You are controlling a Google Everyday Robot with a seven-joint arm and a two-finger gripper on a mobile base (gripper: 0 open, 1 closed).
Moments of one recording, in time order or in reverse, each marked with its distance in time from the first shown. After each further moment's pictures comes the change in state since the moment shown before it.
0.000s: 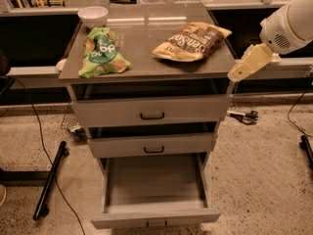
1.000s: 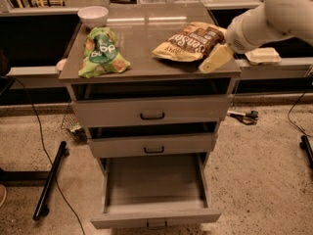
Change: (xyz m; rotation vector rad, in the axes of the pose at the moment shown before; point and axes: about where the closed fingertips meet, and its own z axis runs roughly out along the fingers) arm -0.042 -0.036 0.091 0.113 -0.087 -0.028
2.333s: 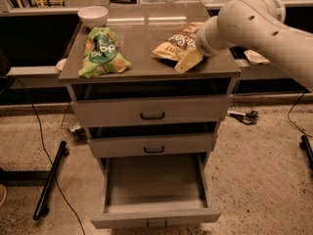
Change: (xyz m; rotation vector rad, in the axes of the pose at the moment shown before) arm -0.043 0.017 0.070 0.076 -0.015 -0.041
